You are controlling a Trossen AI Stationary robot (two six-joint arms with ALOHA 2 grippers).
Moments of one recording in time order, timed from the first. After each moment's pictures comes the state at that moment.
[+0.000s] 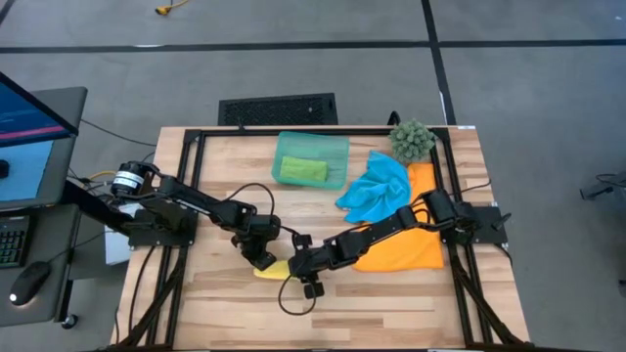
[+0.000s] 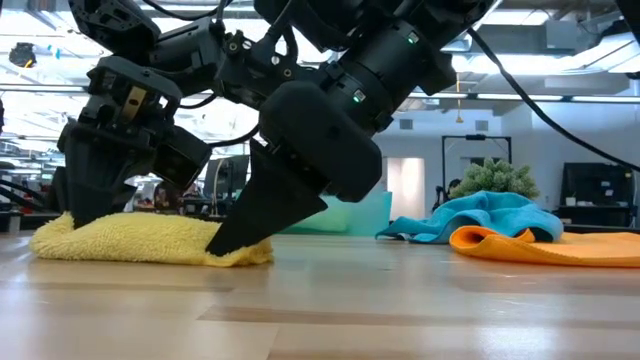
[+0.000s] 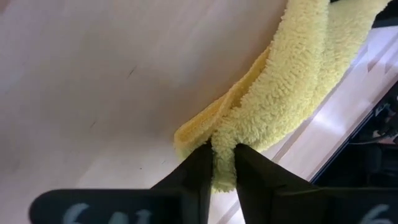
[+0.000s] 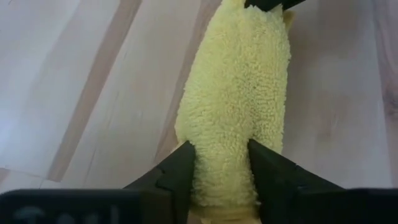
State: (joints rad) left arm -0.13 1.64 0.68 -0.34 0.51 -0.94; right arm 0.31 2.25 1.42 -0.08 0.06 -0.02
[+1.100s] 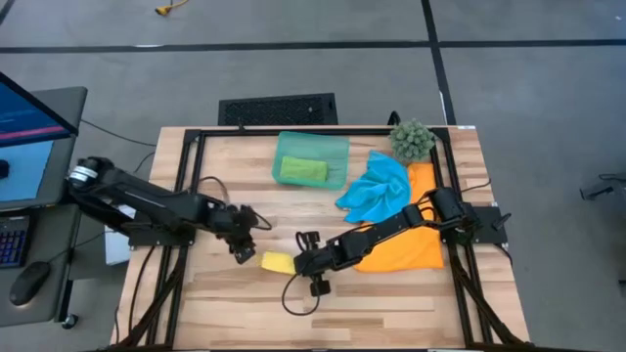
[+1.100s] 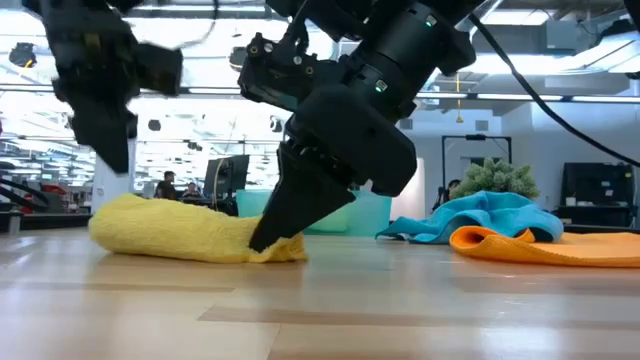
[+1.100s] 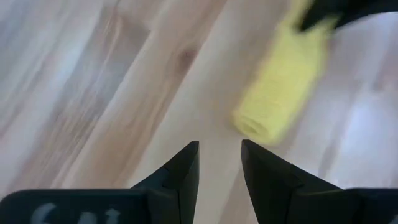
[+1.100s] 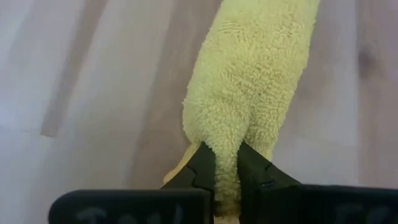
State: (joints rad) left arm -0.24 1.16 0.68 -0.60 -0.02 -0.79; right arm 0.31 2.17 1.41 -0.23 0.14 0.00
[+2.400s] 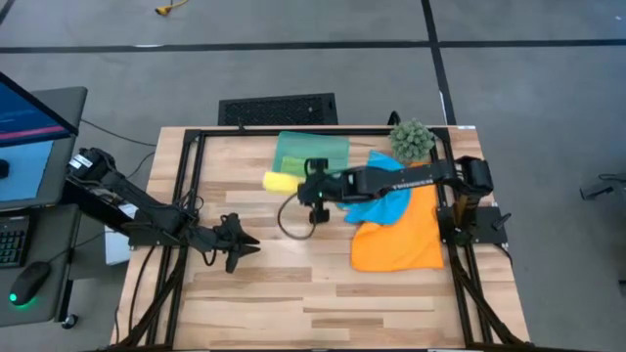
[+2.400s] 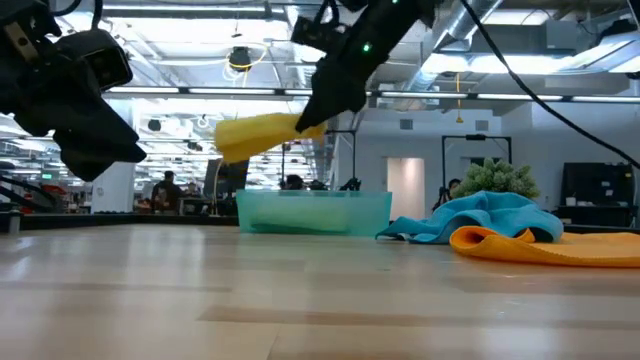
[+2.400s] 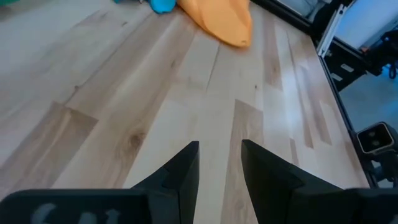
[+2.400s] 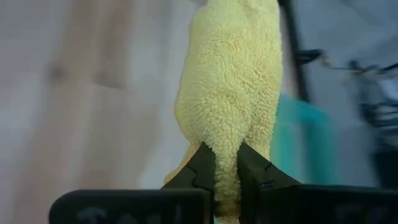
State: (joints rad) left arm -0.52 0.97 0.17 0.31 -0.43 -0.73; right arm -0.01 1.86 1.41 -0.36 0.35 -0.39
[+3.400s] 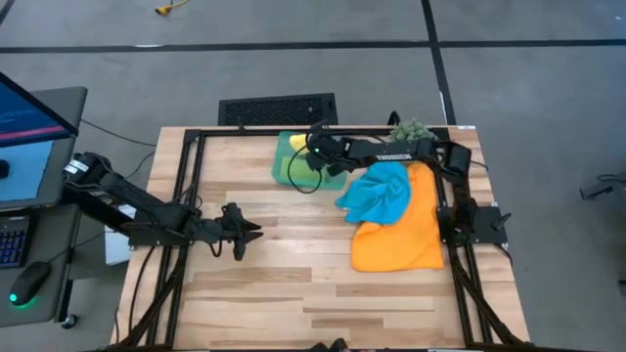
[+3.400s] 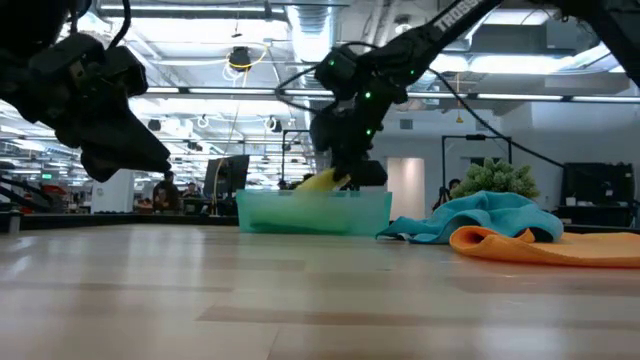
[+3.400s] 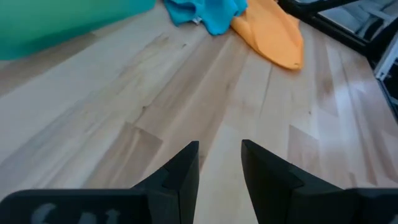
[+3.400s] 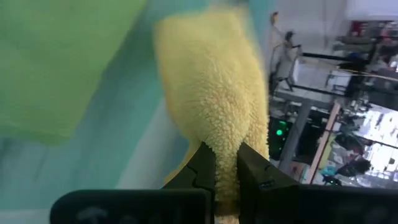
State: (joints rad) left arm -0.39 0.97 0.17 0.27 -0.48 -0.70; right arm -0.33 2.01 1.41 -0.24 0.55 -1.16
